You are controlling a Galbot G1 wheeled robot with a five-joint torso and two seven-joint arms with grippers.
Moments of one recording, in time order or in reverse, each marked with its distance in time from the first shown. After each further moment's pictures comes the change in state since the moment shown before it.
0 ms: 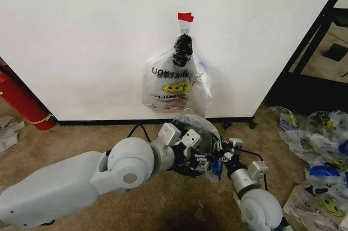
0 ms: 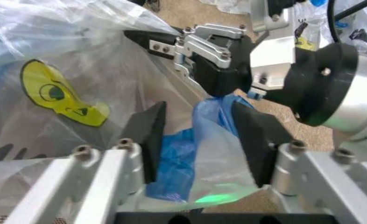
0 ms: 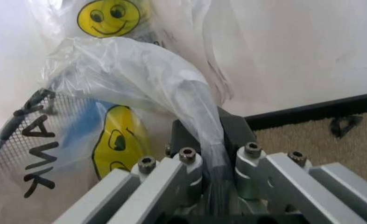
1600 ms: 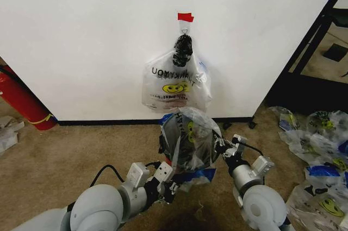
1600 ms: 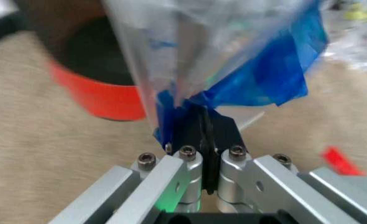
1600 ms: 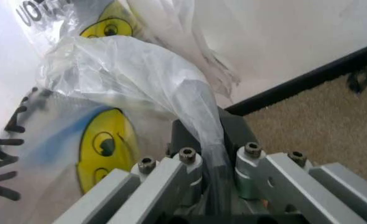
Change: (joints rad) left arm 0.770 0.157 -0.428 -0.115 0.505 -0.045 0.188; right arm 0.005 -0.001 0.046 0.096 0.309 -0.118 0.124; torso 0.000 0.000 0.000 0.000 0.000
